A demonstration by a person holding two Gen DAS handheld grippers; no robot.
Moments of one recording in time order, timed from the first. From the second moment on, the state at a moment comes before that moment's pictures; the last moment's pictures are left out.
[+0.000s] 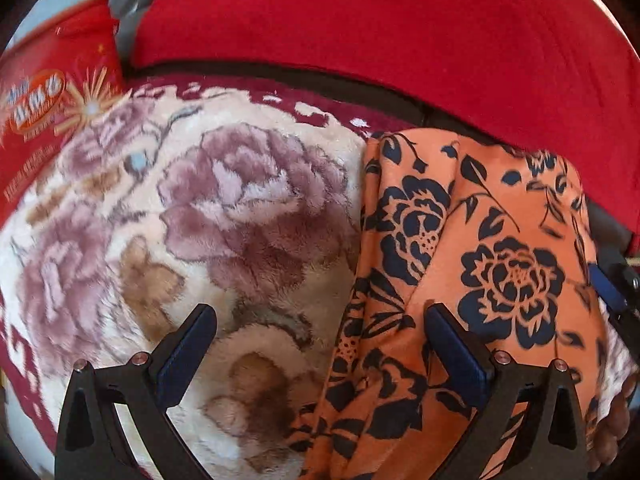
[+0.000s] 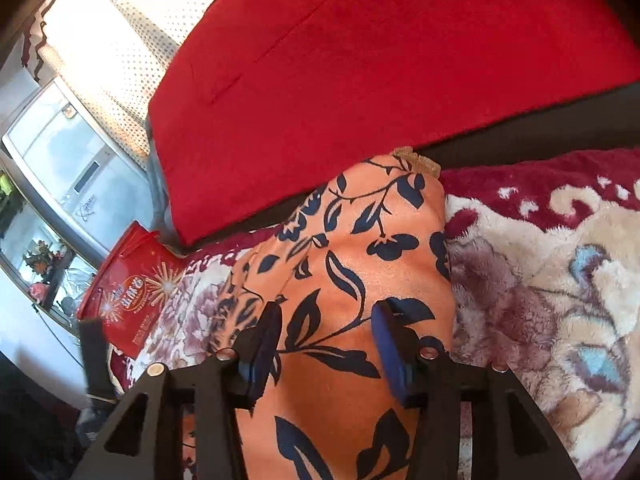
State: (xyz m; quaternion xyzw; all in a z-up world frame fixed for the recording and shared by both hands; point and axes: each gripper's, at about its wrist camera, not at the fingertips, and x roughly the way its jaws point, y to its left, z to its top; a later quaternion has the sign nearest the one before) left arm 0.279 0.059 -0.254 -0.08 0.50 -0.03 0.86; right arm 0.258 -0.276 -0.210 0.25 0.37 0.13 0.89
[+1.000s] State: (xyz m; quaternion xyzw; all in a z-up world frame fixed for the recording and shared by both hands) left arm 0.286 0.077 -0.251 -0.06 0.49 -0.01 0.87; right arm 0.389 -0.212 -0.215 0.13 0.50 0.07 0.86
